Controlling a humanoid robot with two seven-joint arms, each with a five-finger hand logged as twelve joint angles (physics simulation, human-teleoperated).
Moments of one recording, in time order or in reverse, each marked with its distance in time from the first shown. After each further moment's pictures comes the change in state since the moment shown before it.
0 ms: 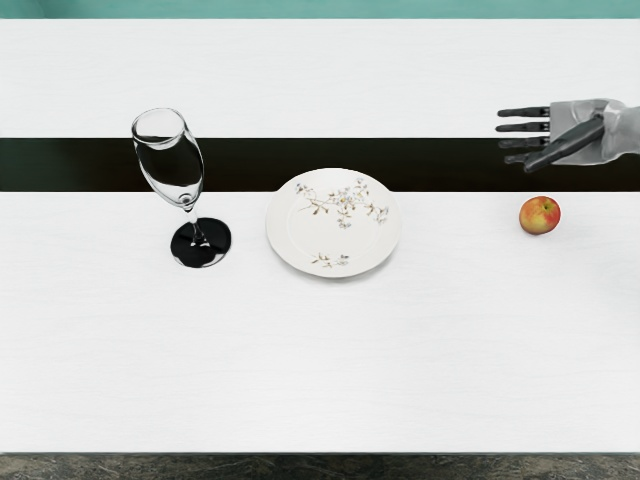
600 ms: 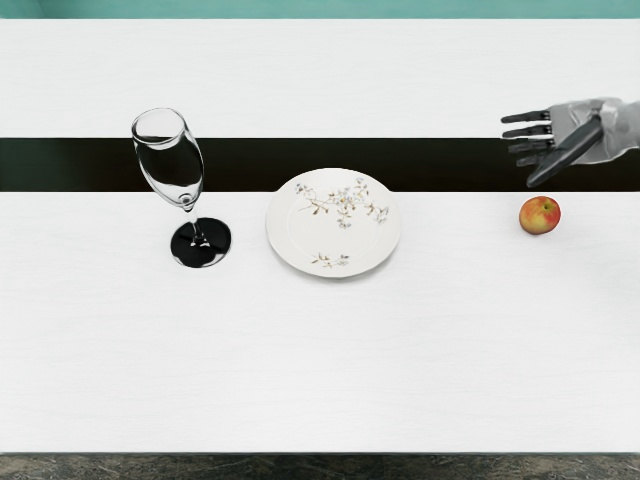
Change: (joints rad) left arm 0.000 0.000 0.001 0.001 0.000 0.000 0.000; right arm 0.043 0.002 -0.002 0.046 -0.233 0.000 0.000
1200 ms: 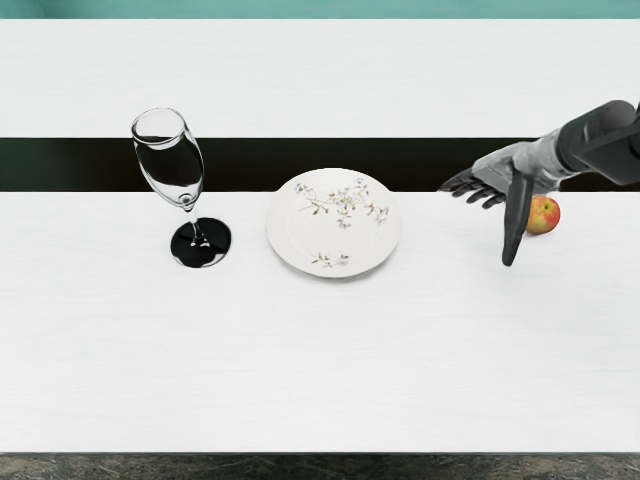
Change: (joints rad) left arm 0.000 0.000 0.001 0.002 0.000 0.000 0.000; right arm 0.187 0.008 -0.309 0.427 -0.352 -0.074 0.000
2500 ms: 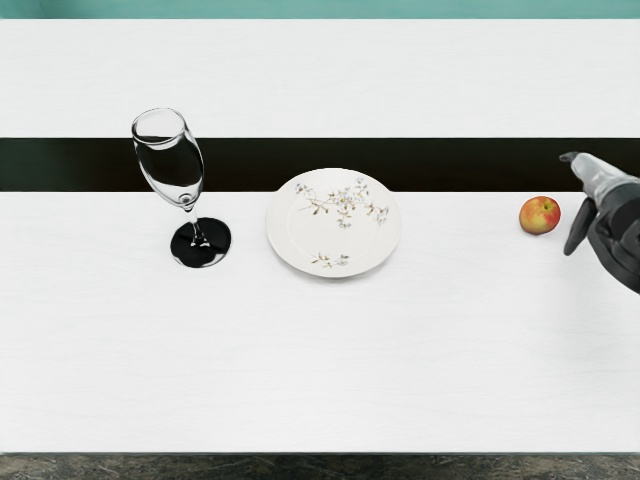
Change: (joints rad) left arm 0.020 0.000 -0.003 0.000 0.000 0.000 0.000; right arm -0.109 -0.076 -0.338 0.240 -0.415 -1.018 0.000
